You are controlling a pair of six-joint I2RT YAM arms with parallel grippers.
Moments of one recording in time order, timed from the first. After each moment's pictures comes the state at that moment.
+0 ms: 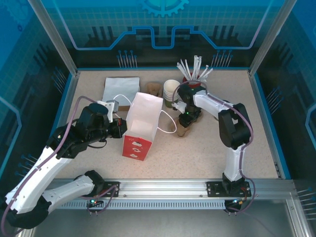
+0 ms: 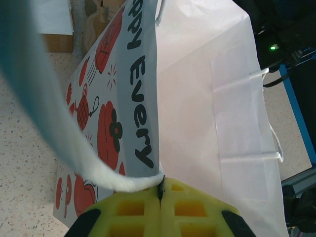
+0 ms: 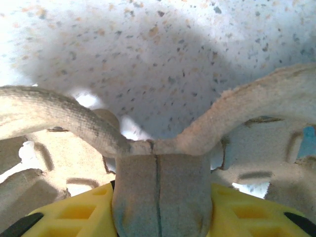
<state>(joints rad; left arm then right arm) -0.63 0.87 1.22 -1.05 0.00 -0.64 0.44 1.96 1.49 -1.05 -0.02 -0.33</state>
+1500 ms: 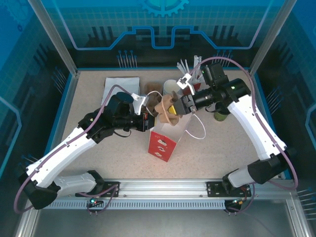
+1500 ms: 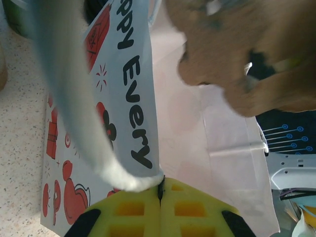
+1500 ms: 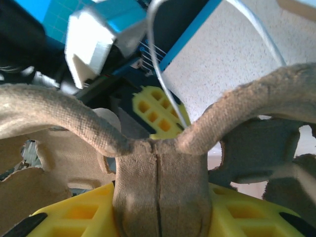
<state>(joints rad) -0.70 1.13 1.22 -0.72 0.30 -0.58 0.44 1.46 1.68 -1.17 -0.99 0.07</state>
